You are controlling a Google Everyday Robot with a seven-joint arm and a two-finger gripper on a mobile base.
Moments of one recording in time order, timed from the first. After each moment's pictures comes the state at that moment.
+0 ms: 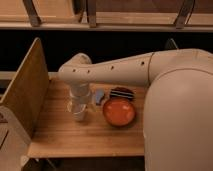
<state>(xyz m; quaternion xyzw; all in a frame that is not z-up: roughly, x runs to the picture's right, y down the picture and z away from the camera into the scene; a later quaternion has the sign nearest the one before) -0.107 0.102 0.703 -0.26 0.23 0.64 0.69</state>
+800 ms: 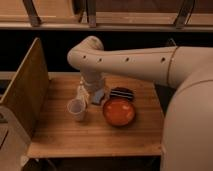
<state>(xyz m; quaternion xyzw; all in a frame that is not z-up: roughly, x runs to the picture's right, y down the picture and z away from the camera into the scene) -0.010 0.023 0.666 -0.25 0.19 0.41 0.86</state>
